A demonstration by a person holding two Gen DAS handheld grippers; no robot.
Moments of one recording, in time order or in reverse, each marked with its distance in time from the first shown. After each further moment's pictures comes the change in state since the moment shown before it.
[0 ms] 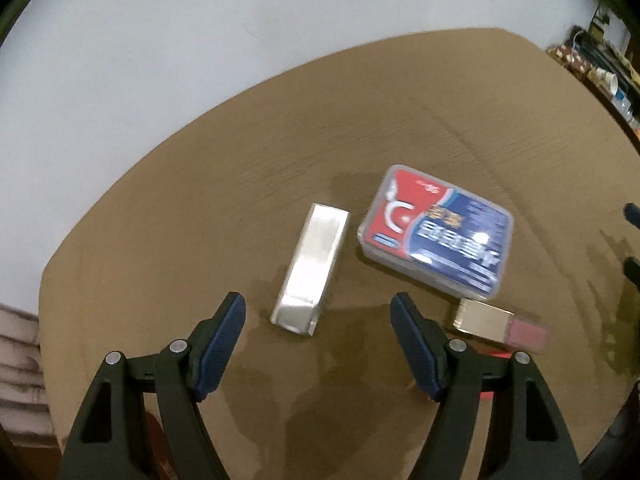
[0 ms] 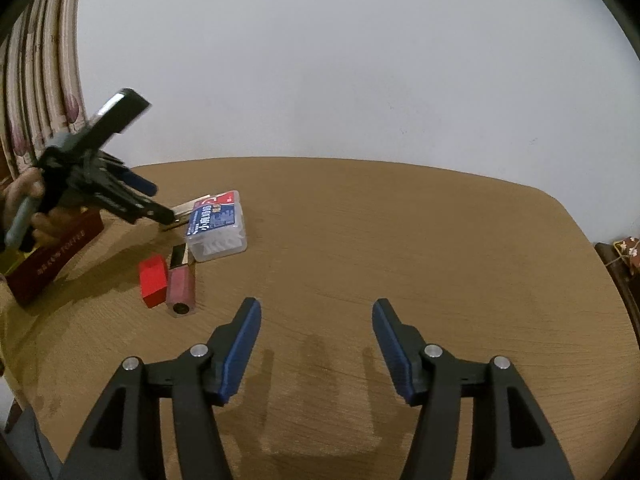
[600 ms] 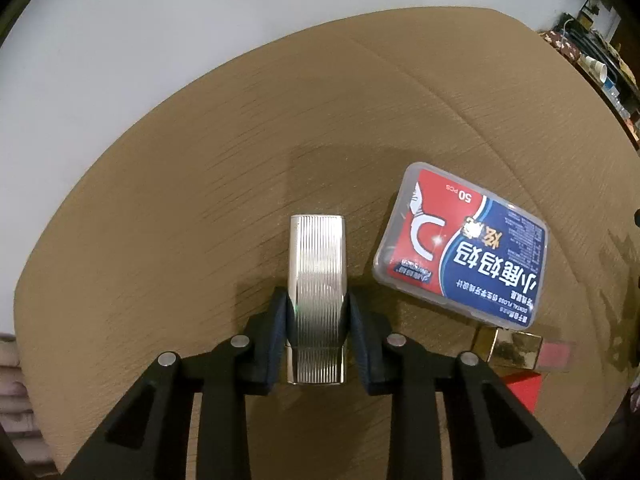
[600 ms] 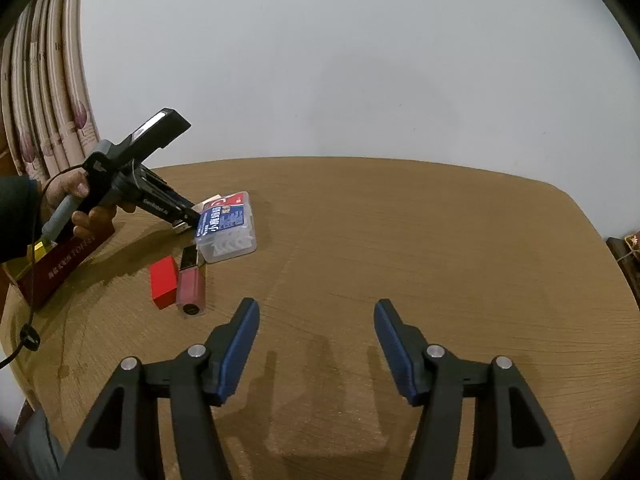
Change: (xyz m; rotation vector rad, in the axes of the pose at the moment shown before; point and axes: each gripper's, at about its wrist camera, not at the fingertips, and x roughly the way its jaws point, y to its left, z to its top) left arm 0.040 0.030 0.018 0.034 0.058 -0.101; right arm -0.002 -0.002 -0.001 0.012 0.002 0.044
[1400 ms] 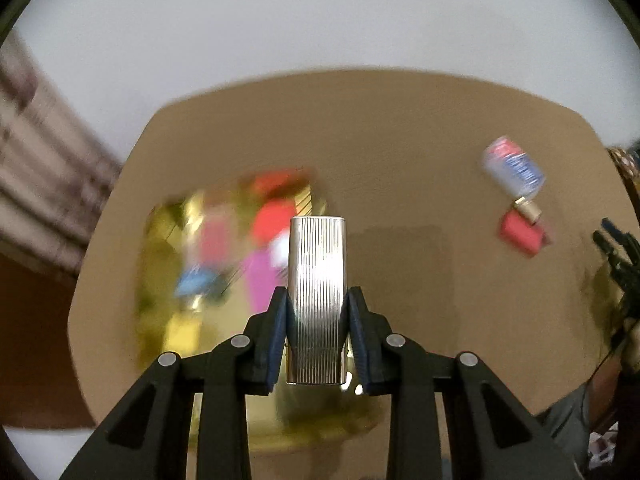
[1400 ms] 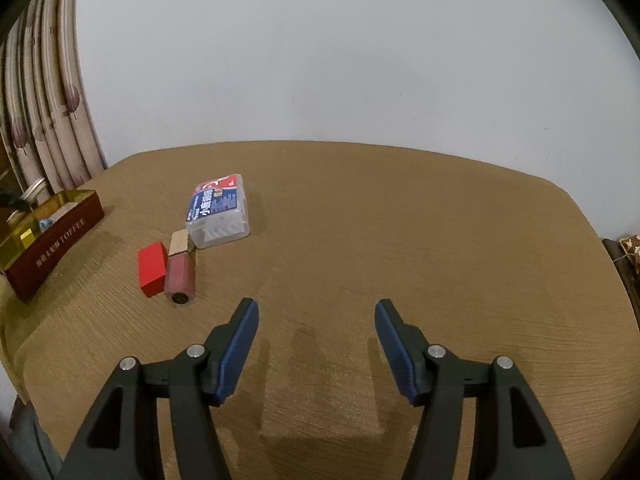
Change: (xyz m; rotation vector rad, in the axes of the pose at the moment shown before) left arm -0.188 0.082 -0.242 -0.522 -0.039 0.173; right arm 0.012 0.005 0.002 -0.029 0.064 -0.041
